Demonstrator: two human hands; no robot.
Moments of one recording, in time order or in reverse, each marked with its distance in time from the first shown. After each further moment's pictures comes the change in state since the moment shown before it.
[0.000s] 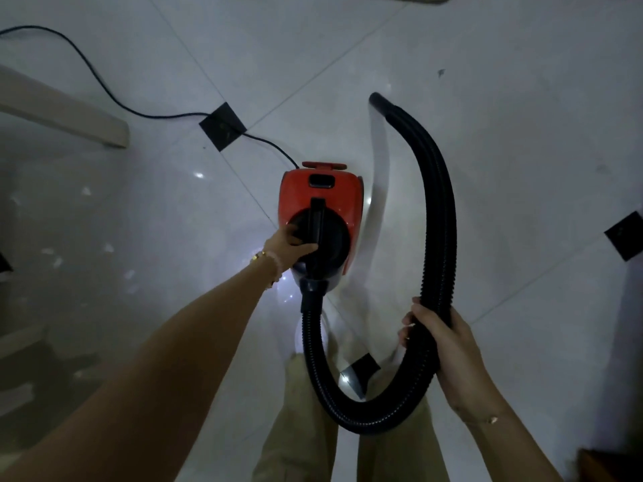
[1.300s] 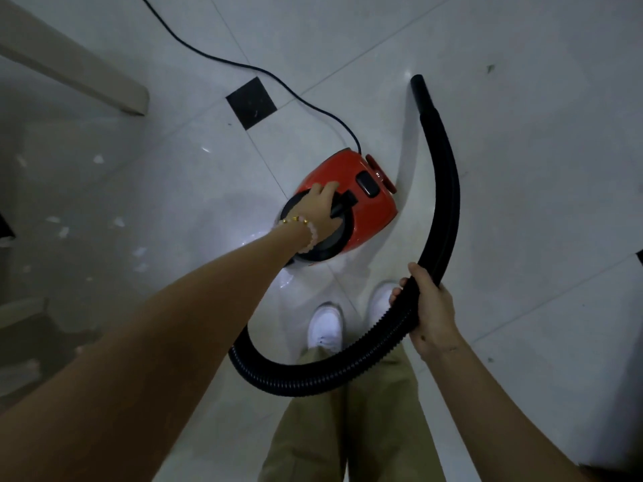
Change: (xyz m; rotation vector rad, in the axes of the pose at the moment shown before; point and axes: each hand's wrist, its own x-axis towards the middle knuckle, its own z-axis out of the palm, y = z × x) left_hand 0.025 0.027 -0.037 0.563 0.032 0.396; right_hand 0.074 0.027 0.078 0.112 0.199 0.096
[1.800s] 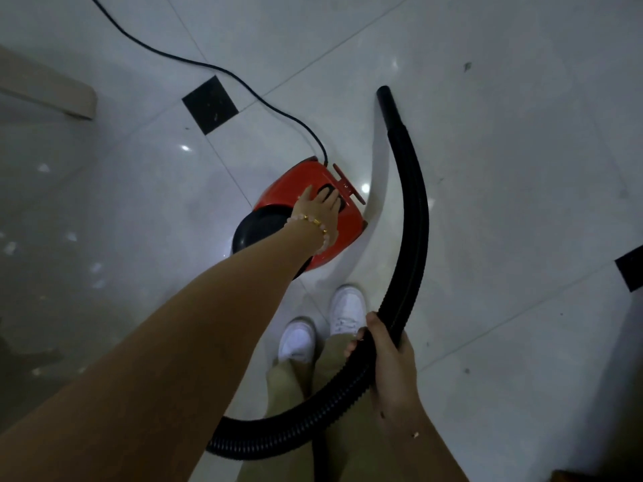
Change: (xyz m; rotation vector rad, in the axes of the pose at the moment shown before) left_hand 0.070 0.058 0.029 0.850 -0.334 0.083; right_hand -0.013 -0.003 -0.014 -0.050 -0.019 0.062
